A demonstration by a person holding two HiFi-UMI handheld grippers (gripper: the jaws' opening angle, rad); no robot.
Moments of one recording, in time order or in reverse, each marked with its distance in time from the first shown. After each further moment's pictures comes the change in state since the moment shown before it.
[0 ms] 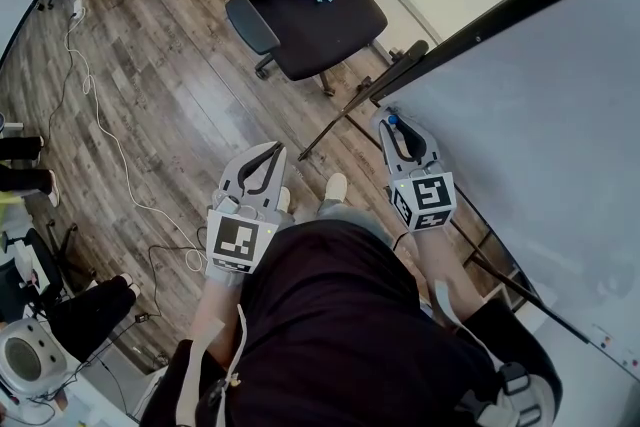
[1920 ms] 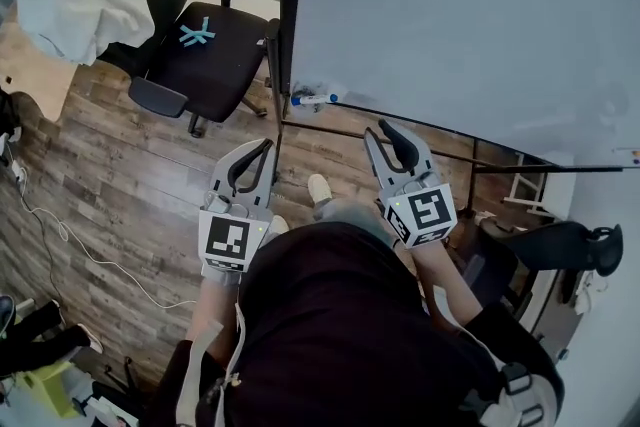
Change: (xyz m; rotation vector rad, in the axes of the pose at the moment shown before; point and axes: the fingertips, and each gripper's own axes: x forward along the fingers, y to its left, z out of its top) left arm 0.041 -0.080 0.044 0.147 -0.152 -0.489; right arm -0.155 0.000 0.010 0.128 -0.114 -0.469
